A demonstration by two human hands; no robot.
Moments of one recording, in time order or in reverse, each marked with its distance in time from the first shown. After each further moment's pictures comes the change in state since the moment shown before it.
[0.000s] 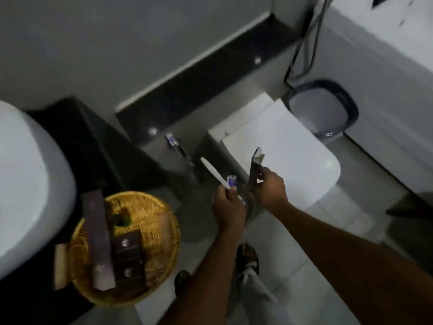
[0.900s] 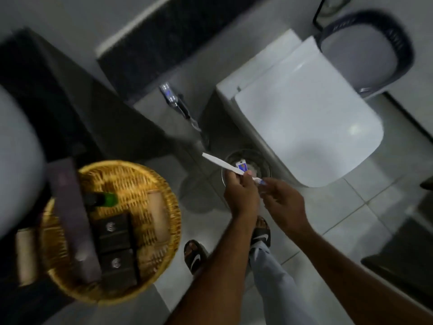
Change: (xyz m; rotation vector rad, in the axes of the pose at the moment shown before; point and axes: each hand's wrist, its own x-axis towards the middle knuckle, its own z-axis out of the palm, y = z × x) left_hand 0.018 -0.065 0.027 -0.054 0.012 -0.170; right_hand -0.066 0.079 0.062 0.162 -0.059 -0.125
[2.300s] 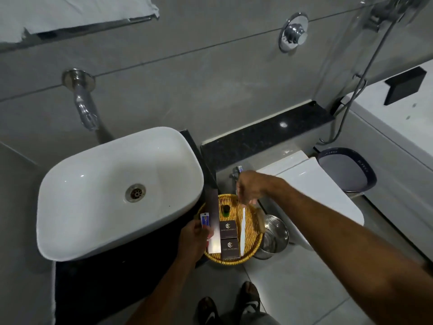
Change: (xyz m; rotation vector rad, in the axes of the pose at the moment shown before) left_hand -0.068 0.062 -0.381 -0.057 -0.165 0.075; right_hand -0.031 -0.387 0.029 -0.773 -0.678 -0.295
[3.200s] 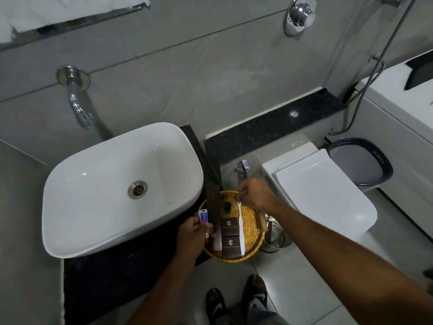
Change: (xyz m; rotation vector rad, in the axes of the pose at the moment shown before) left_hand 0.008 -0.003 0.004 -0.041 0.059 -0.033; right_hand 0.014 0.033 0.061 0.294 0.367 -0.002
